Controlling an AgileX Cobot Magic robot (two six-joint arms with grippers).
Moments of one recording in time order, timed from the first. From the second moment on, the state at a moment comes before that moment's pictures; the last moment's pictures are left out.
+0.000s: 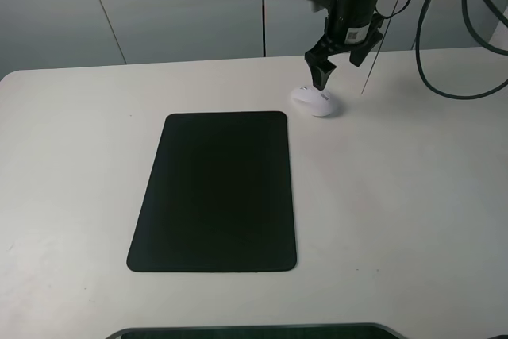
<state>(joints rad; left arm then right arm) 0.00 0.00 -0.52 0.07 1.09 -0.10 0.31 2.35 -1.97 -0.04 1.18 -0.30</state>
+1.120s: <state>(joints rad) 0.00 0.00 -0.52 0.07 1.09 -0.10 0.37 2.44 -1.97 -0.02 1.07 -0.38</state>
